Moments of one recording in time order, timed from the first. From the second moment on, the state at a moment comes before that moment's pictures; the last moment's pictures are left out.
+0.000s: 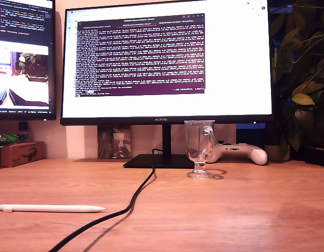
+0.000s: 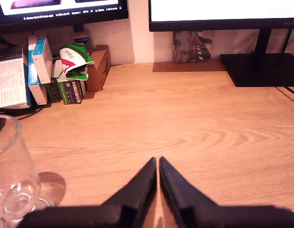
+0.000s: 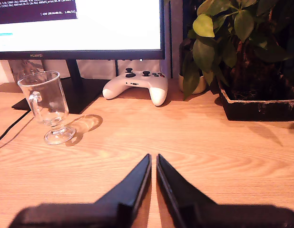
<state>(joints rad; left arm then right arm) 0.04 0.00 0.04 -0.27 0.14 -0.02 -0.14 0.01 0.02 -0.17 -0.28 0.00</state>
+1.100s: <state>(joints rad) 0.04 0.20 0.37 -0.43 0.61 -0.50 0.00 0.50 0.77 -0.67 -0.54 0.35</state>
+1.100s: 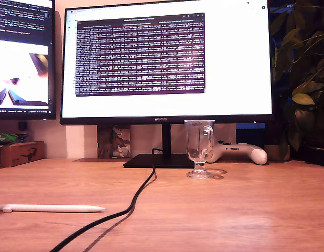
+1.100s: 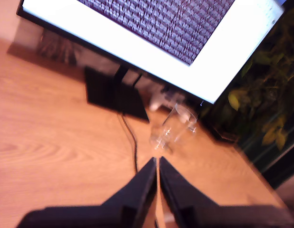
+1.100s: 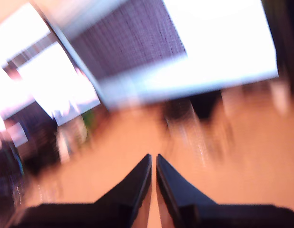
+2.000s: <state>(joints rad) 0.04 0.85 1.04 -1.29 0.00 0.00 0.39 1.57 1.37 -0.82 -0.15 0.13</state>
